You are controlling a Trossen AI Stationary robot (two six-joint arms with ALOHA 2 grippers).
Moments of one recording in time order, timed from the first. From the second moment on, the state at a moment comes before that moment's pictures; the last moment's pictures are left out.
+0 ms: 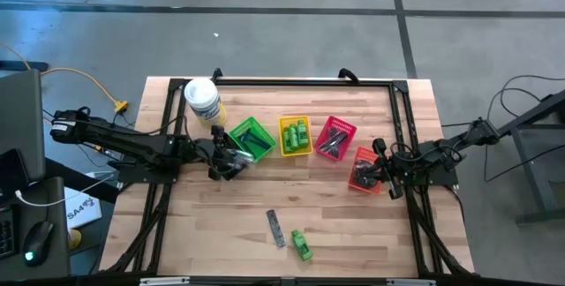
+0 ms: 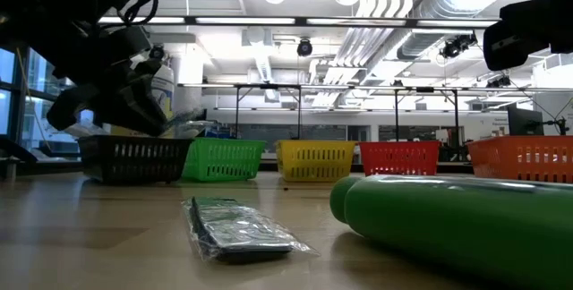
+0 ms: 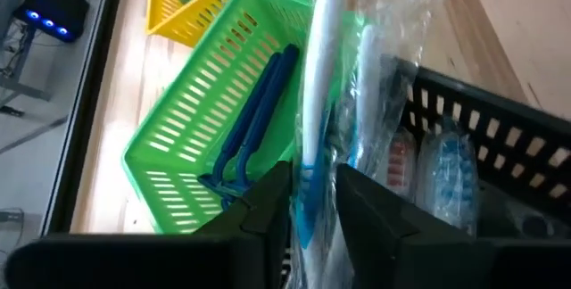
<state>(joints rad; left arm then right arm) -0.07 0.92 0.30 -0.04 -0.38 0.39 0.41 0.03 0.01 0.04 0.17 0.00</state>
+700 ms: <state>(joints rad) -0.07 0.90 0.48 -0.24 -0.37 0.22 0.41 0.03 0.01 0.04 0.17 0.01</state>
